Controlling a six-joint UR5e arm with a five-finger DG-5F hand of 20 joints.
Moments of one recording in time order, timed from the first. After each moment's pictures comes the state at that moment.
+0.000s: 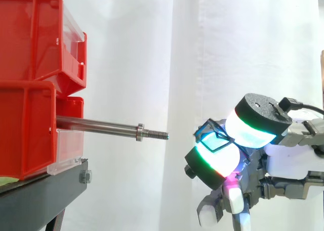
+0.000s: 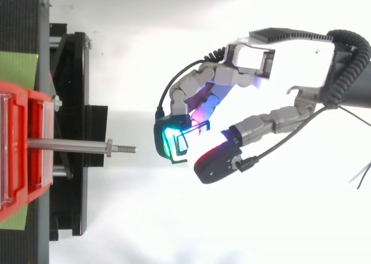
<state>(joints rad) 0.07 -2.24 -1.44 -2.50 -1.51 -0.34</state>
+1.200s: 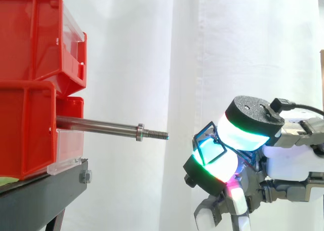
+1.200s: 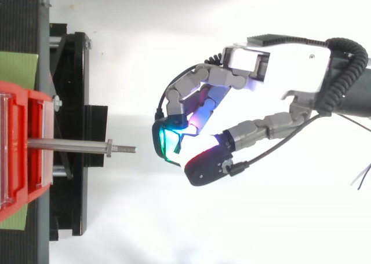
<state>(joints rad) 0.10 -2.24 -1.41 -2.56 -1.44 -0.30</state>
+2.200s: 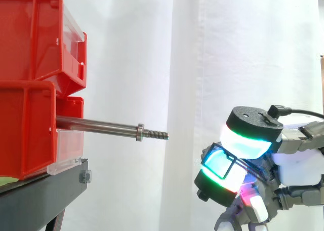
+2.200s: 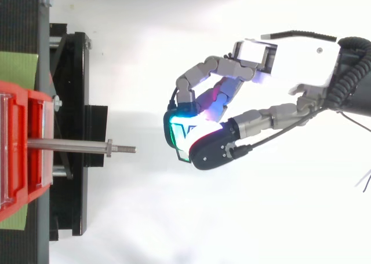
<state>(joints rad) 0.11 -2.21 -1.41 -2.71 -1.36 -0.22</state>
